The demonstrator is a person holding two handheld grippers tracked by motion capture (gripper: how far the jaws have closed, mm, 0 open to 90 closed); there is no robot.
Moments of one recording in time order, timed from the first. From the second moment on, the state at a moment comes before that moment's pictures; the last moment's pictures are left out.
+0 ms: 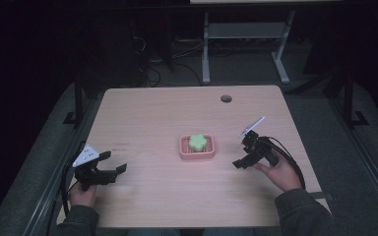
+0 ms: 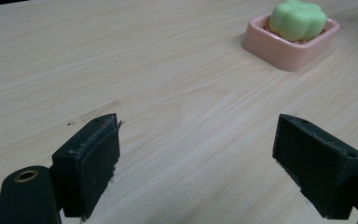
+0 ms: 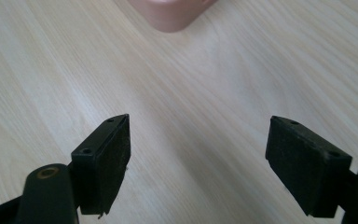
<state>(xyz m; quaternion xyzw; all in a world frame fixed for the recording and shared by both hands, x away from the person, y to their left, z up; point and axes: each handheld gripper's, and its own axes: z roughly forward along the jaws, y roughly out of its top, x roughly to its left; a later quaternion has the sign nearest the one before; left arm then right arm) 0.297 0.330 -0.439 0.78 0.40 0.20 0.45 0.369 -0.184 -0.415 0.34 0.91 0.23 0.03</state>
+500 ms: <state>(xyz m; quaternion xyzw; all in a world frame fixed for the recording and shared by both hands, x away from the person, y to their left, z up) 0.297 0.329 -0.440 0.78 0.40 0.20 0.45 0.351 -0.209 -0.423 0.36 0.90 0.24 0.03</state>
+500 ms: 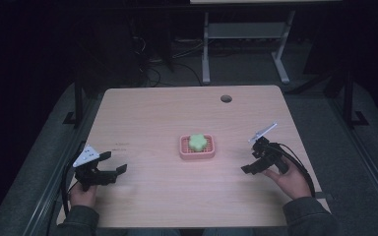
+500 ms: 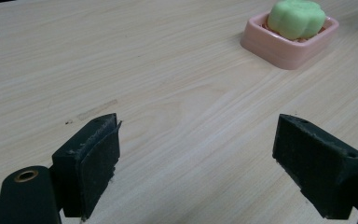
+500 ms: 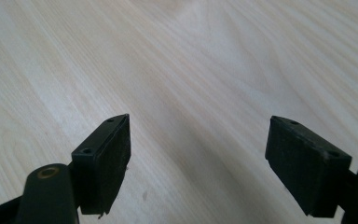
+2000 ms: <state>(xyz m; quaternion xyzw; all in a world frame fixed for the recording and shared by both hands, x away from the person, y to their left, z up) 0.297 0.326 -0.442 0.78 0.40 0.19 0.45 0.288 -0.263 -0.450 0.41 0.87 0.26 0.04</state>
